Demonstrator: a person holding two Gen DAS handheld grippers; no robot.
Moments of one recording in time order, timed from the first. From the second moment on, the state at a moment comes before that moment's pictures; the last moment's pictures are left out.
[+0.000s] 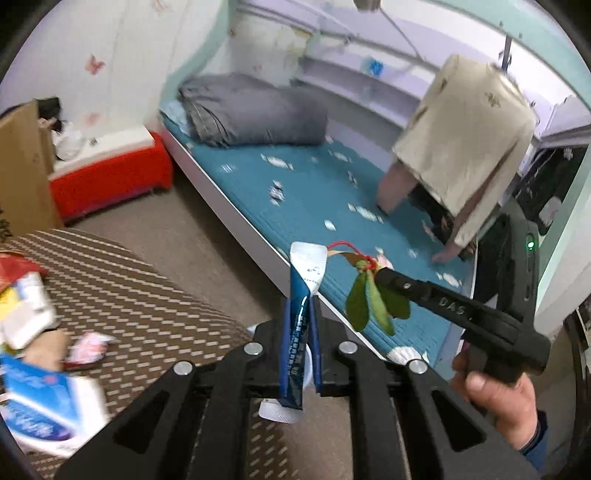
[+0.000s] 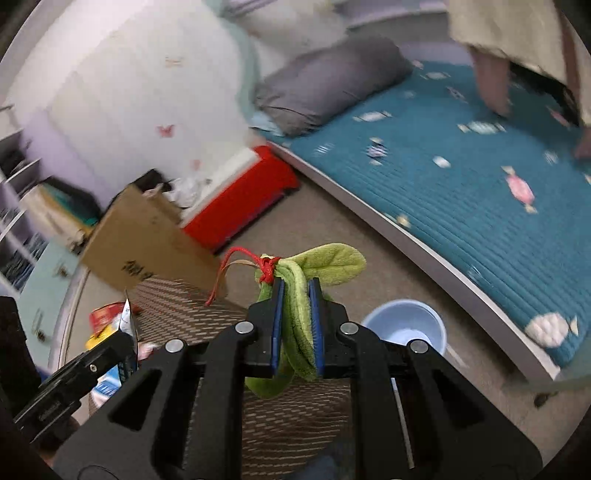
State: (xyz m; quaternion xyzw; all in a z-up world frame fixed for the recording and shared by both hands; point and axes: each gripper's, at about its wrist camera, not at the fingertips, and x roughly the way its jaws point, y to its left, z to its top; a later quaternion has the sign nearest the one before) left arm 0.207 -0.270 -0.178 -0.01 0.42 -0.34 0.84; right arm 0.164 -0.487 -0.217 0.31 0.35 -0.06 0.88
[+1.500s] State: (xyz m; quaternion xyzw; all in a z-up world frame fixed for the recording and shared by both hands) left arm 0.200 -0.320 -0.188 0.09 0.40 -0.28 0.87; right arm 0.119 -0.498 -0.217 0.33 0.32 -0.17 0.87
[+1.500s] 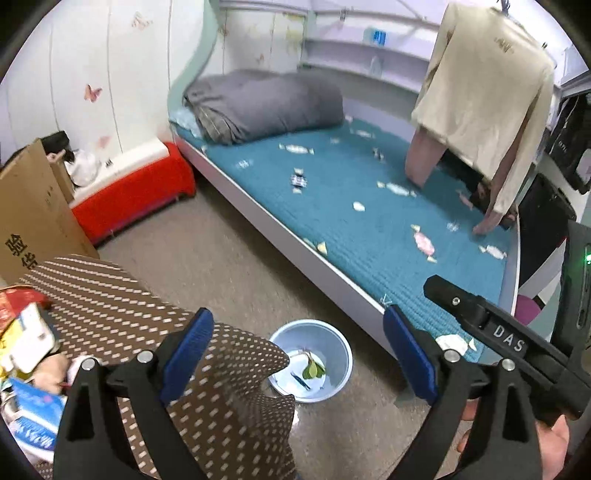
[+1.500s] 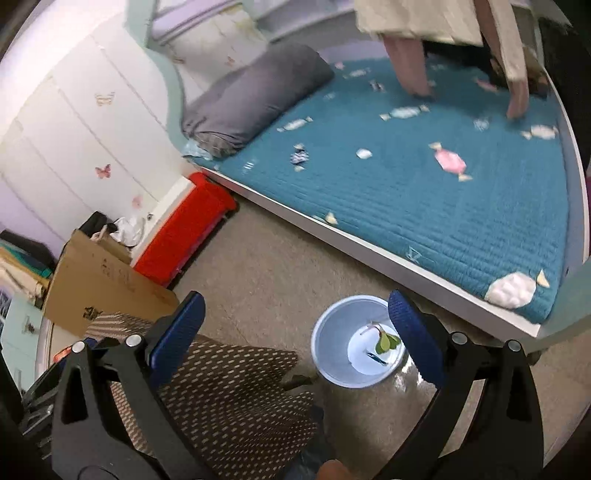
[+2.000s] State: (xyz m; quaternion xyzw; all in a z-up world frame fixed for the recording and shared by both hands) left arm 0.149 -0.203 -0.131 0.05 0.33 -0.24 0.91; right arm 0.098 -0.392 -0.119 0.24 0.27 -0.09 0.93
